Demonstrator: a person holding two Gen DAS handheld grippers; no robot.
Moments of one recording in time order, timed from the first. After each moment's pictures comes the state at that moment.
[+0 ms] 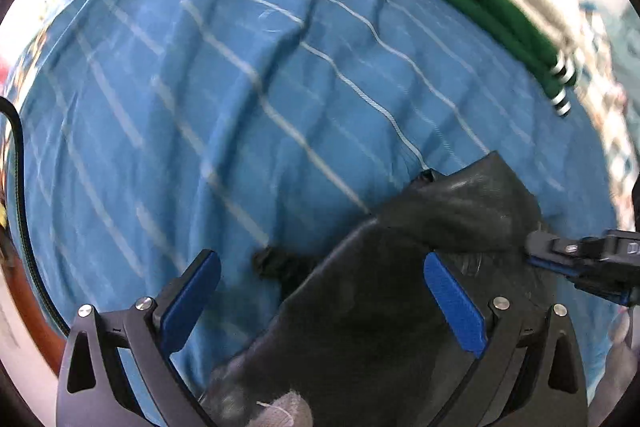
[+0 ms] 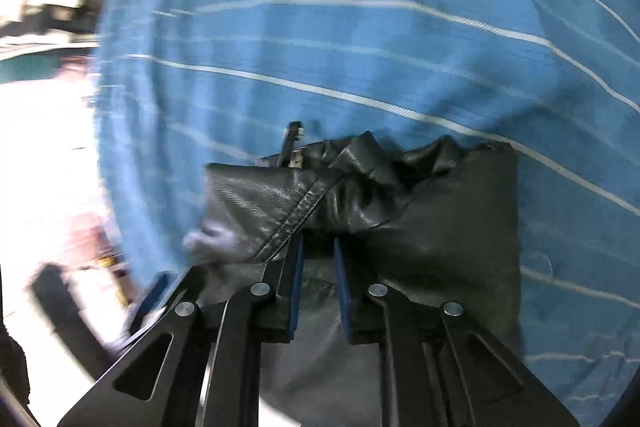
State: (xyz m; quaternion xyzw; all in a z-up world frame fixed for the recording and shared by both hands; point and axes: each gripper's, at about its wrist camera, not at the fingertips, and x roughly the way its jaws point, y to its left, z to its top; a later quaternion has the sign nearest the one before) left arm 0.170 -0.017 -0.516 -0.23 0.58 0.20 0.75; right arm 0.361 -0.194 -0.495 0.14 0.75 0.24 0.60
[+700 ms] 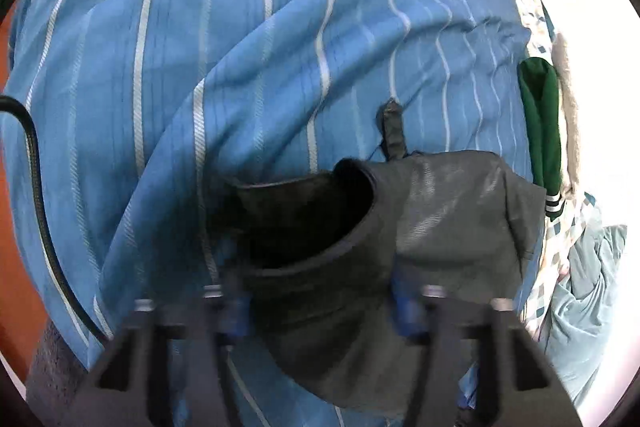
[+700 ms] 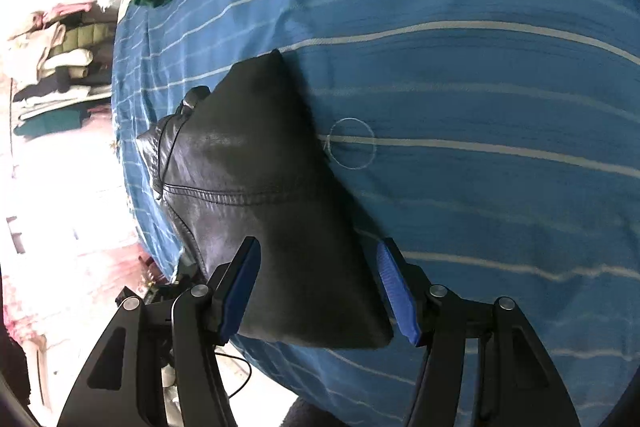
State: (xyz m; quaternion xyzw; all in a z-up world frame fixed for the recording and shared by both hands) left arm 0.037 -0.028 -0.554 -0.54 0.45 0.29 0.65; right arm 0.294 -0.344 -0.528 0.25 0.74 0.21 0.59
